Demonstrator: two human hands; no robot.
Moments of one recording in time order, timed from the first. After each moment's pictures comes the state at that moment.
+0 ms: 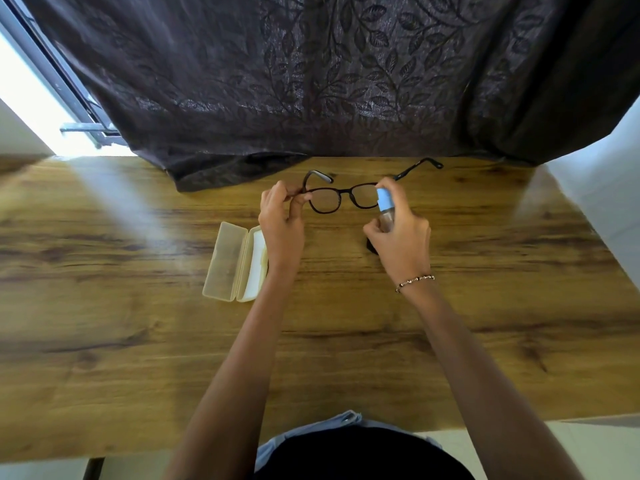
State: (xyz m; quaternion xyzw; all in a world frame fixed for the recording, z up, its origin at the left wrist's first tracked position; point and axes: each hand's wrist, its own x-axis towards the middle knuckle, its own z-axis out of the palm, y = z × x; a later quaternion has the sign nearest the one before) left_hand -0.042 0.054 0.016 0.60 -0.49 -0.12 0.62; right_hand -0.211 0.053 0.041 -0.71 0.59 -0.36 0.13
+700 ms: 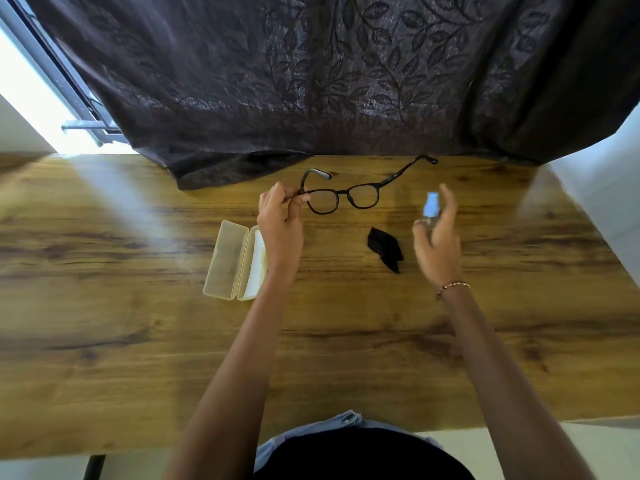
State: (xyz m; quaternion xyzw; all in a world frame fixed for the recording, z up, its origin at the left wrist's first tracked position) left_hand -0.039 0.053 0.010 0.61 -0.48 -0.14 0.62; right_hand -0.273 0.035 0.000 -0.64 0.61 -0.41 0.24
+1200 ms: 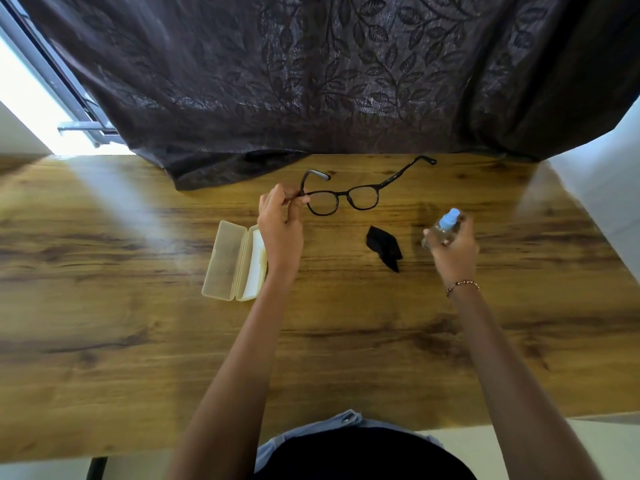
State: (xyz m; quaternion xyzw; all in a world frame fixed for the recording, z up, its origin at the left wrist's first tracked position) left_hand -0.042 0.055 0.009 0.61 -0.48 -0.15 0.62; right_hand -0.305 0.025 -0.026 -0.52 0.69 -0.43 0.27
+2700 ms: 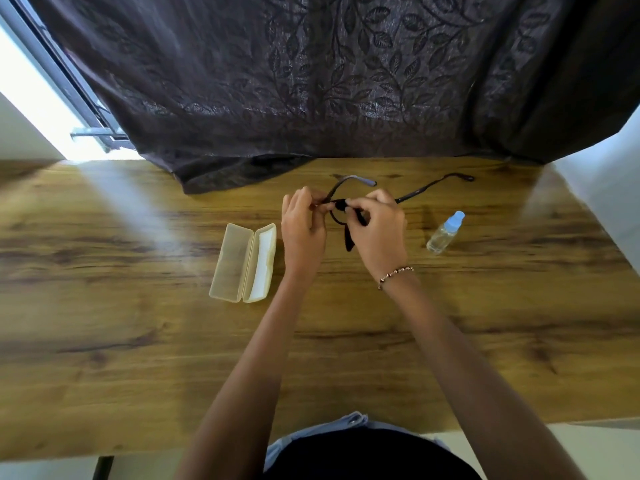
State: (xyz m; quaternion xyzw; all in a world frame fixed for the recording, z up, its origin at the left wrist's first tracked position) left_hand -0.057 0.058 0.015 0.61 -0.55 -0.10 0.56; right_hand -0.170 0.053 0.052 -0.72 0.58 -0.37 0.14
